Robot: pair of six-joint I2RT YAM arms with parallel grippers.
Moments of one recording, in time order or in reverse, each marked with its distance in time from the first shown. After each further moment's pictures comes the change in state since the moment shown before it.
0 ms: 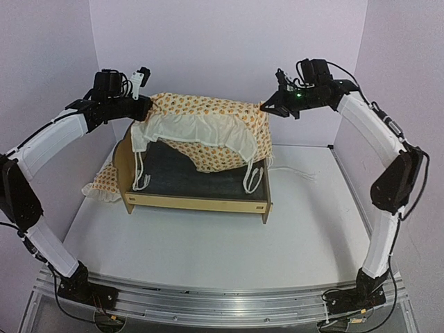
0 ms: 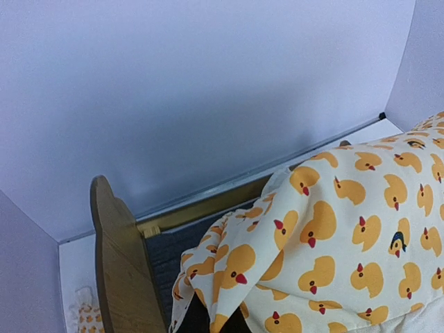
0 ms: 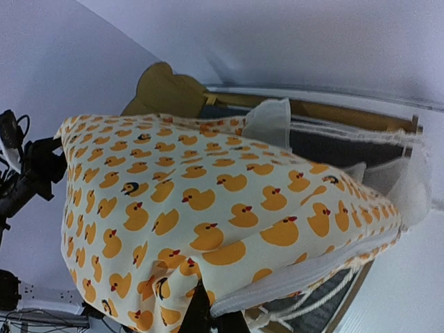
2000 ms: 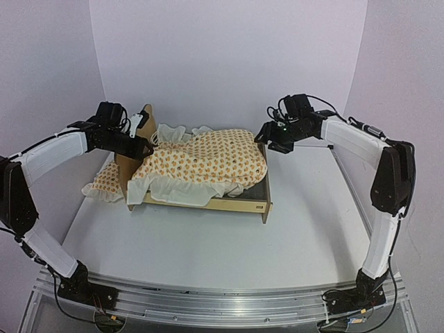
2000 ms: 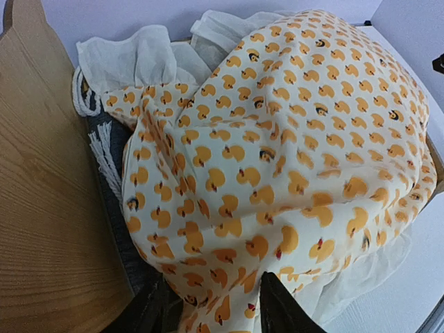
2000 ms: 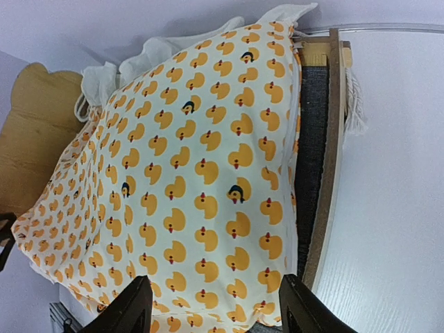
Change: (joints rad) left arm 0.059 -0.050 -0.272 -0.162 0.168 -0.036; right arm 0.036 0.015 -0.368 0.221 0.267 0.106
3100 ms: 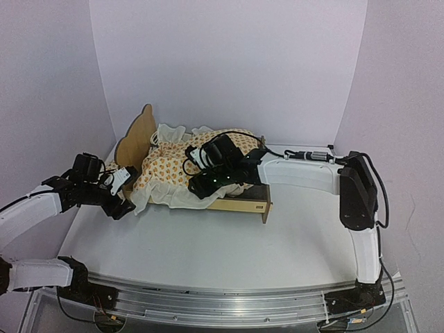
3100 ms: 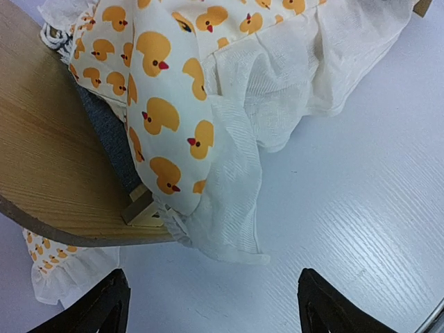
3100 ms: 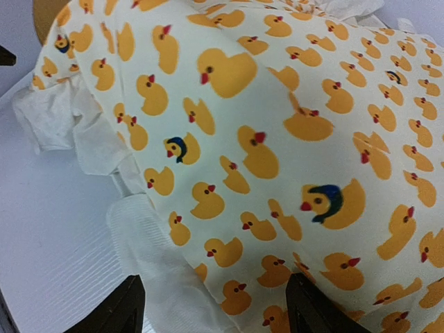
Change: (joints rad) left arm -0.007 -0.517 -0.635 0.040 -0.085 0.445; right arm 0.502 0.191 -0.004 0.218 0.277 -0.511
